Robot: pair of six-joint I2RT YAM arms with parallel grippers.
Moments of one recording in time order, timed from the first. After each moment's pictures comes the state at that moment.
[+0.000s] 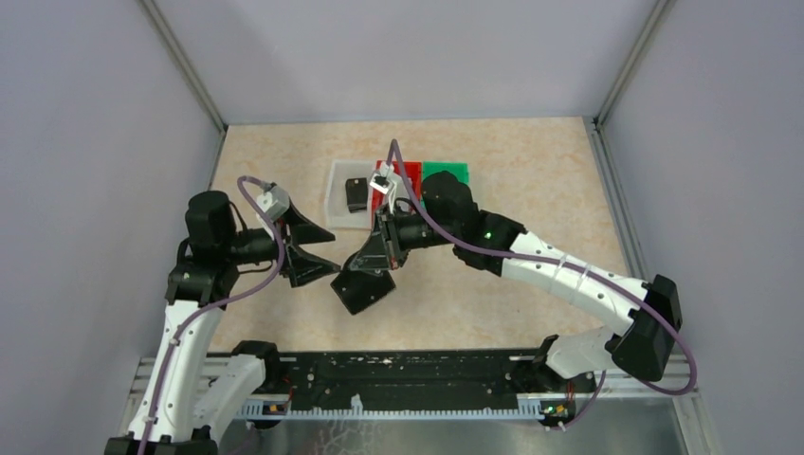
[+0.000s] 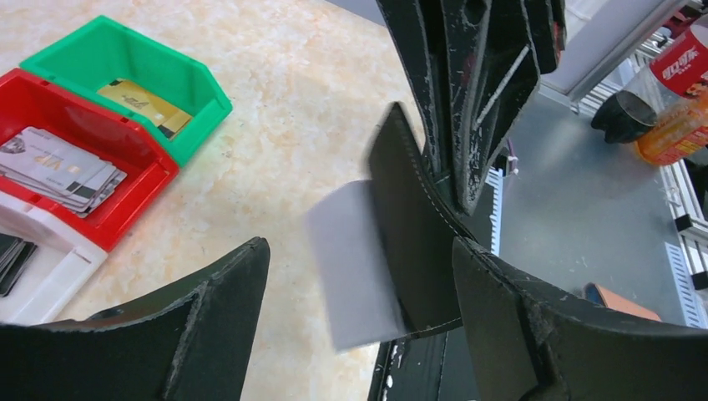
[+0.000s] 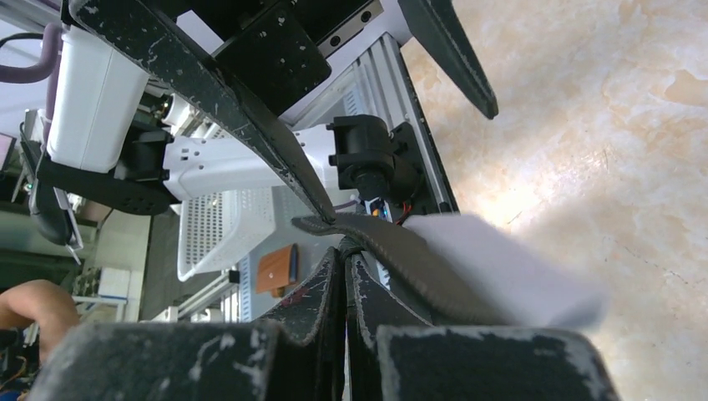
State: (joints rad) left arm -0.12 0.77 0.90 -0.47 1.19 0.05; right arm 0.96 1.32 1.20 -0.16 -0.61 0.61
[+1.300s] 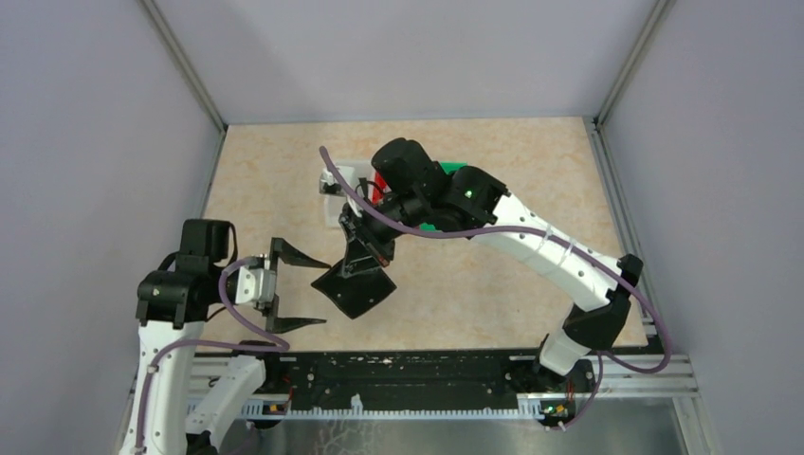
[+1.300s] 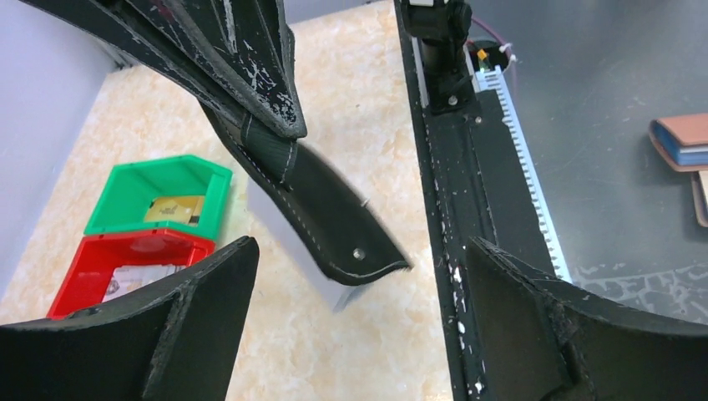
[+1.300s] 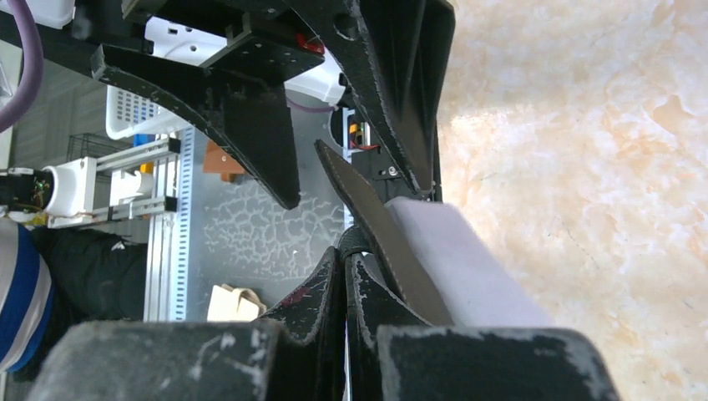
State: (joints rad) left arm -0.12 0.74 1.10 -1.36 1.35 1.26; right arm 1.06 1.60 1.87 -0.90 -0.66 0.11
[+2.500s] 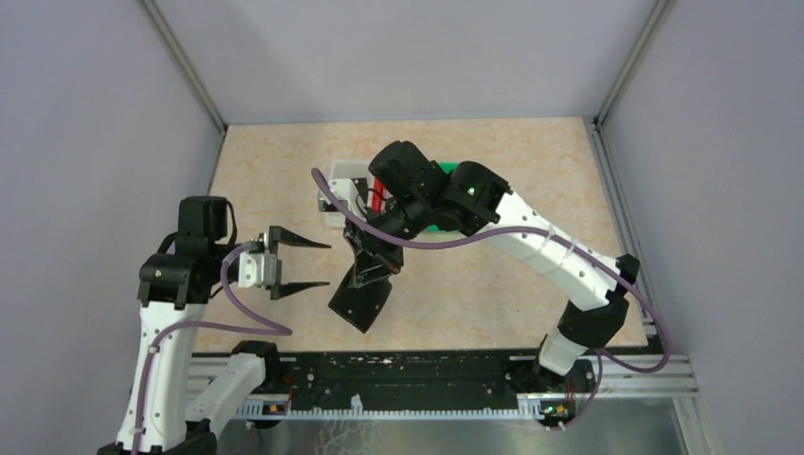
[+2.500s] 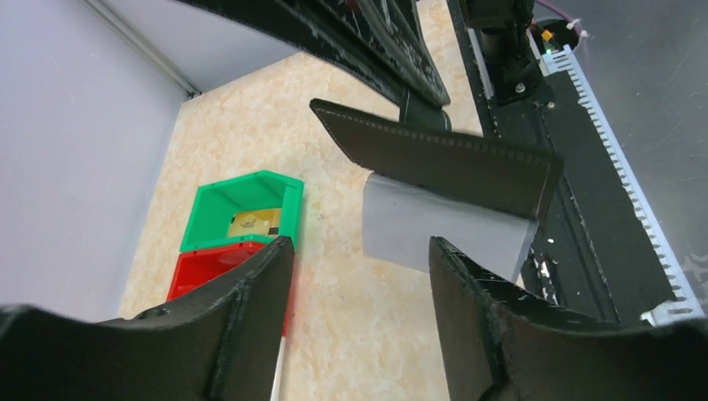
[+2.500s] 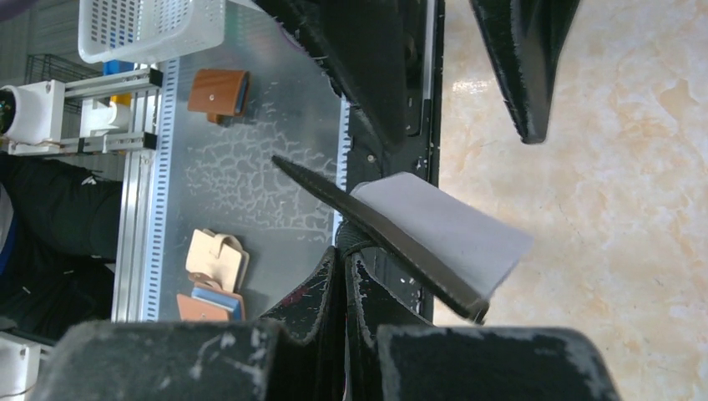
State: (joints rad) left arm -0.12 0.83 1.18 -1.20 1.34 1.30; right arm 1.09 1.62 2.01 -1.14 -0.65 -0.09
